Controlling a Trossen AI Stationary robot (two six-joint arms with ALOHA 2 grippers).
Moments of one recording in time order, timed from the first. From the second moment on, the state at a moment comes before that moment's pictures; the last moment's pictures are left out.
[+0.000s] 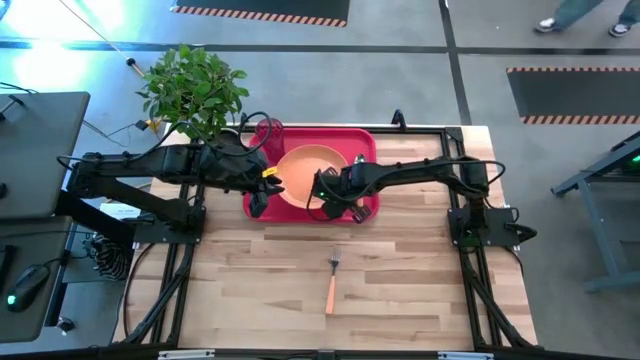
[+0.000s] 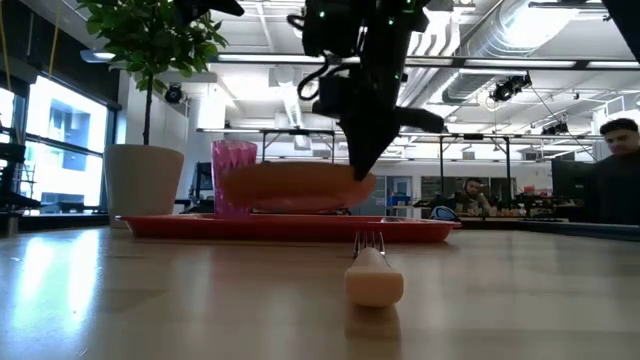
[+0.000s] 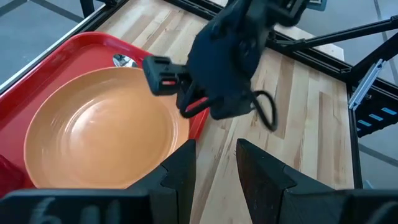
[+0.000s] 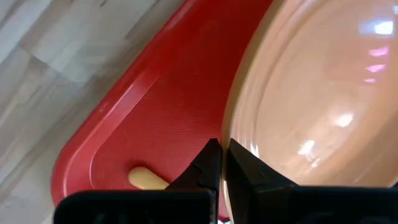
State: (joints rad) left arm 0.00 1.12 1.22 -0.74 -0.15 -0.39; right arm -0.07 1.96 1.56 -0.92 0.20 -0.87
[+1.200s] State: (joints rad) left arm 0.00 1.12 1.22 -0.74 -0.15 -0.39; right arm -0.16 2.02 1.56 -0.88 0.00 -0.80
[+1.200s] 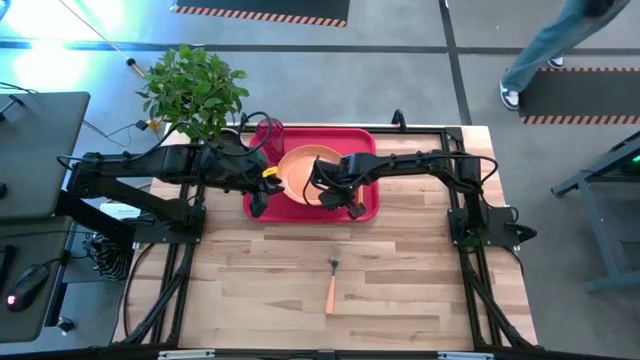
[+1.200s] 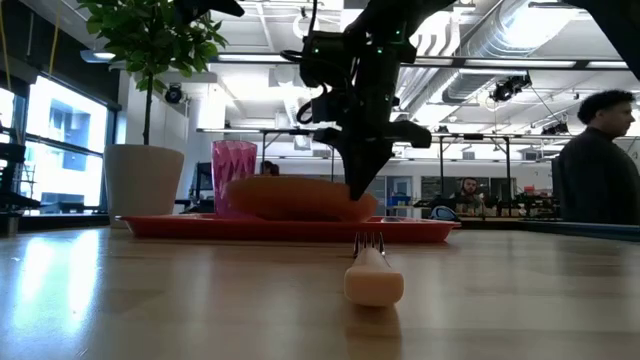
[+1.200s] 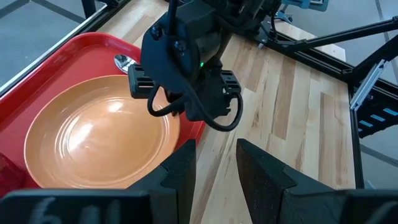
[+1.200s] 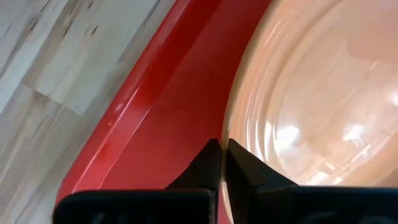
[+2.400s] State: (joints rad) left arm 0.00 1.12 1.22 -0.74 -0.15 -0.39; right arm -0.16 2.02 1.56 -0.85 -0.01 -0.79
